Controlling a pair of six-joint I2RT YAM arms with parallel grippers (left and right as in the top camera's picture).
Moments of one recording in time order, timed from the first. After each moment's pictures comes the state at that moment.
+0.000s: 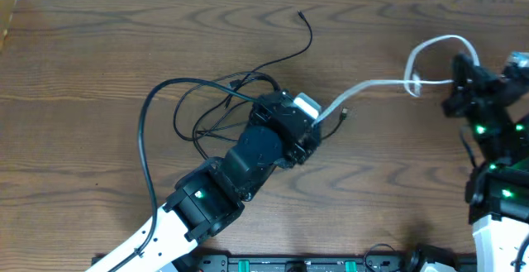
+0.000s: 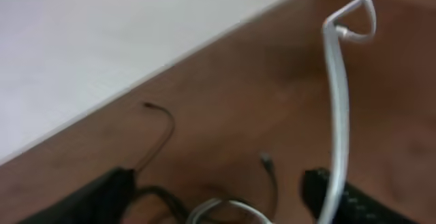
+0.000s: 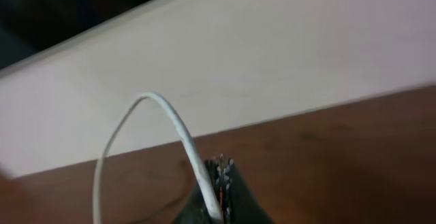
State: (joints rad) left arm -0.88 1.07 0.90 -0.20 -0.22 0.07; right arm -0.31 0.90 0.70 0.12 -0.46 0.36
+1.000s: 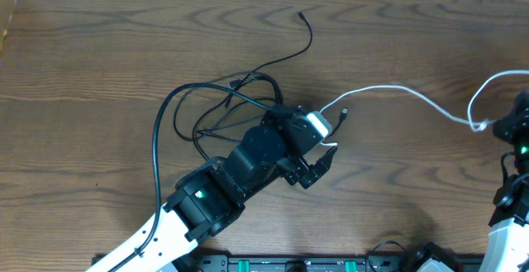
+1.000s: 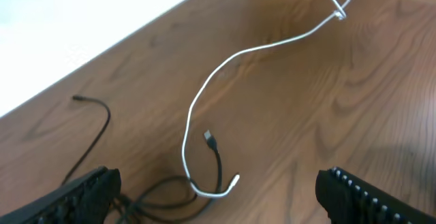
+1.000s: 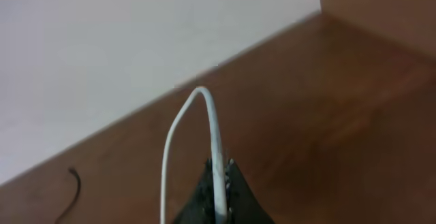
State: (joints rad) left arm -0.88 1.07 0.90 -0.28 0.00 0.06; right arm -0.66 0.90 0.70 -0.14 -0.40 0.26
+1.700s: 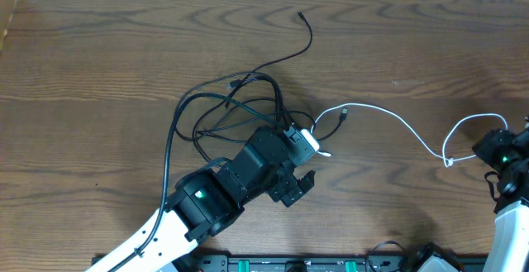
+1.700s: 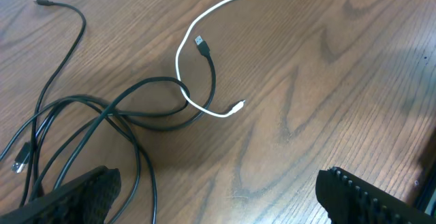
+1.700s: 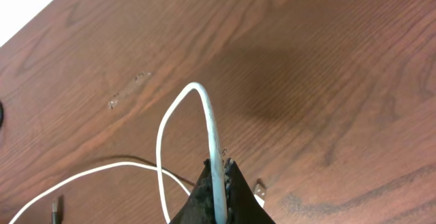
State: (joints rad) left arm -0.88 1.07 0.90 -0.58 0.00 0.06; right arm -0.66 1.03 0.70 -0.47 -0.30 0.18
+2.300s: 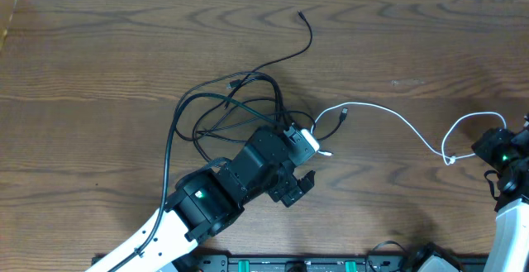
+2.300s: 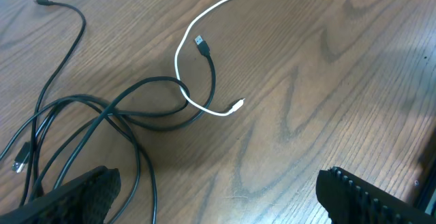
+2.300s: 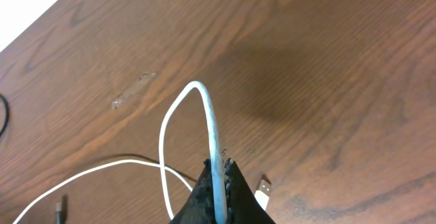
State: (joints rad) left arm -0.88 1.07 0.90 -0.58 0.00 0.06; right arm -0.66 1.05 0.70 -0.46 -0.32 0.18
